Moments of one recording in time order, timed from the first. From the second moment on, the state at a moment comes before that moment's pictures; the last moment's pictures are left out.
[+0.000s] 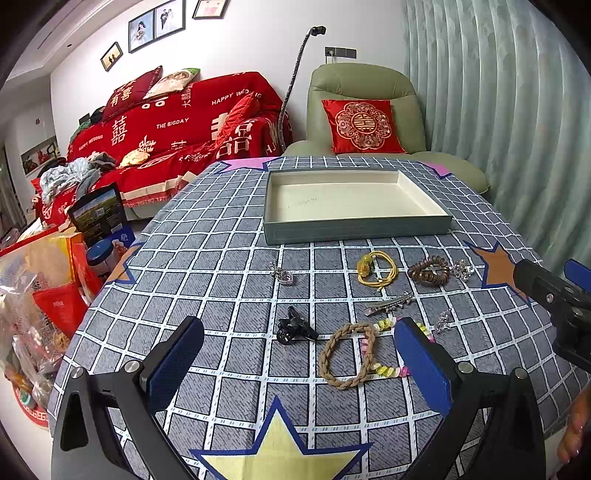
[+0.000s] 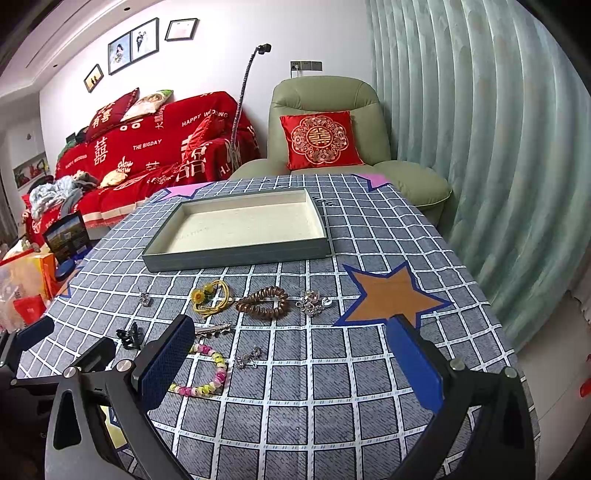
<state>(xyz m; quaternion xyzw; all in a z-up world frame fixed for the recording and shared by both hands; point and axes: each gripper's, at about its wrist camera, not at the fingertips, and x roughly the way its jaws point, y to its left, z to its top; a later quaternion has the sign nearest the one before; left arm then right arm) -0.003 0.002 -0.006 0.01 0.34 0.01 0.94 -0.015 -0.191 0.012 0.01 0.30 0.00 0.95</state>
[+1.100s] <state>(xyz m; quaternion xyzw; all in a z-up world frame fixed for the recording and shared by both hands) 0.099 0.052 -0.030 -0.04 0.44 -0.01 0.90 0.088 -0.263 -0.018 0.05 0.45 0.01 0.89</state>
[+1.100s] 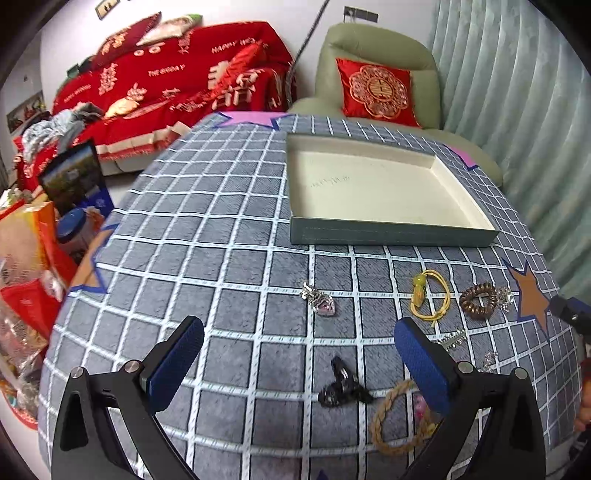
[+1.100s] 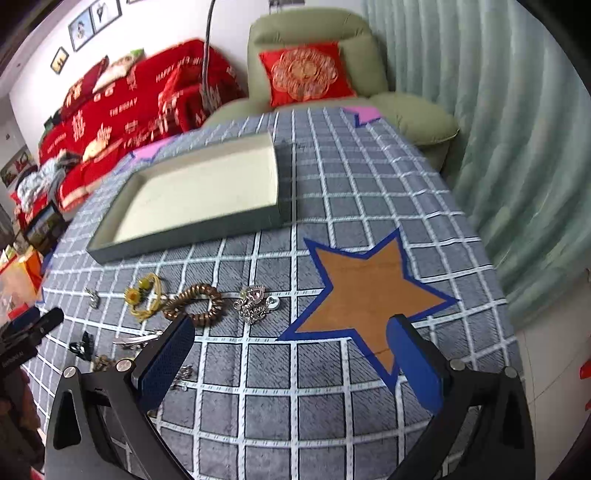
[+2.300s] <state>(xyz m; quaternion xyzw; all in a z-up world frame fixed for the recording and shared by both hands) 0.140 0.025 -0.057 -0.03 0.47 -0.08 0.88 0.124 -0.236 -0.043 0.05 0.46 0.10 0.88</state>
